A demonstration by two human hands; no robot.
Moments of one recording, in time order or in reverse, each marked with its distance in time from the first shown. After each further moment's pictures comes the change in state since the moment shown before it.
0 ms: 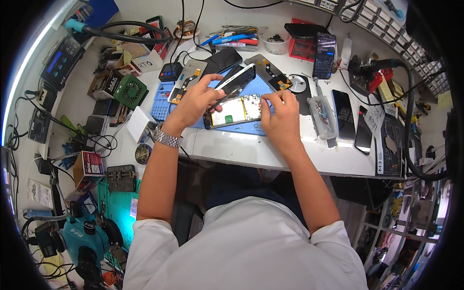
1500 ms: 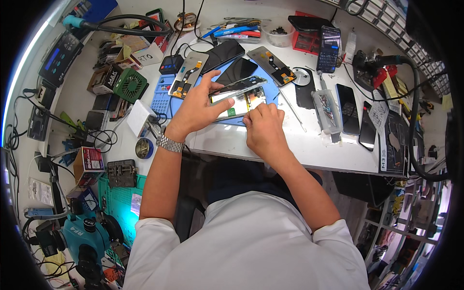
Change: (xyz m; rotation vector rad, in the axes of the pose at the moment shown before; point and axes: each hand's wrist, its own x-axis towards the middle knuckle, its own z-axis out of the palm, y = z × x) left_hand -0.018 -0.012 0.013 0.442 0.120 0.177; right_hand -0.042 -0.033 0.014 -0.035 -0.325 -0.030
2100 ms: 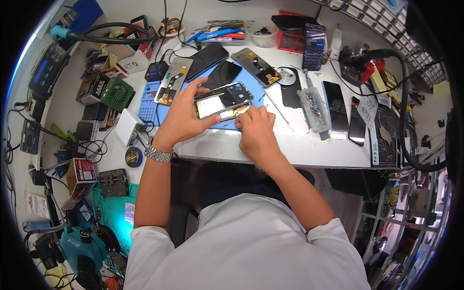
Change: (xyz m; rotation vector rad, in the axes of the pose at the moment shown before) left_hand -0.005 0.000 0.005 0.061 0.006 0.087; right_hand -0.008 0.006 -0.008 0.000 0.015 -0.006
